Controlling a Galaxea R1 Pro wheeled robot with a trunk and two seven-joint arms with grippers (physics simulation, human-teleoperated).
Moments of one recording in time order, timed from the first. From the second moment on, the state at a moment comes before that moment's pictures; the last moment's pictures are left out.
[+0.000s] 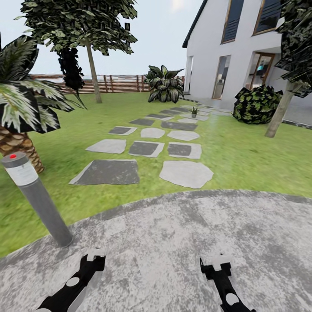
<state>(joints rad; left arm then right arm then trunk) -0.50 0.11 -0.24 -0.37 0.22 -0.25 -0.01 -0.44 0.00 -0.12 -0.34 0.37 -0.44 -0.14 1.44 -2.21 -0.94</state>
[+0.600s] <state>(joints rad) -0.35 0.12 -0.24 -0.28 0.23 -0.26 -0.01 -0.40 -0.01 -0.12 -0.12 0.37 -0.70 -0.15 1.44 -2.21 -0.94</state>
